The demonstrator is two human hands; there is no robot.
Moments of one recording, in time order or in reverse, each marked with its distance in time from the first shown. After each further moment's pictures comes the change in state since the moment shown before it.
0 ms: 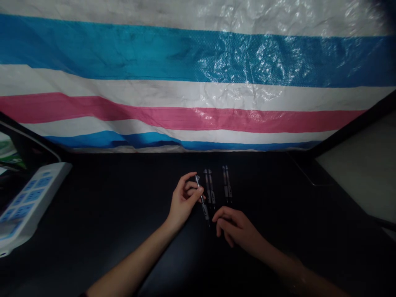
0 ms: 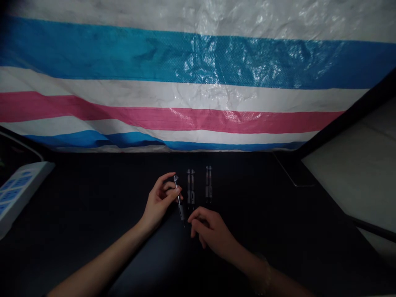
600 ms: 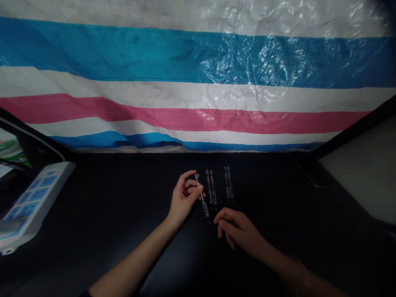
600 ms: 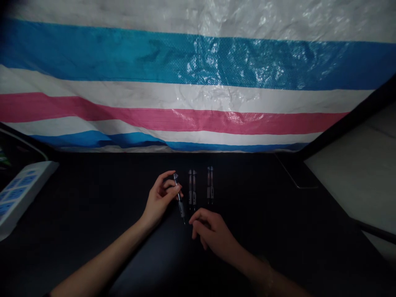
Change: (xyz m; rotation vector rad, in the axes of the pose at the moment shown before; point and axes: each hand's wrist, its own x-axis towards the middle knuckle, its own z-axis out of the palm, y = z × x) left_hand 0.008 0.001 -0.003 -0.009 0.018 0.017; right_hand 0.000 0.002 0.000 -0.004 -0.003 0.003
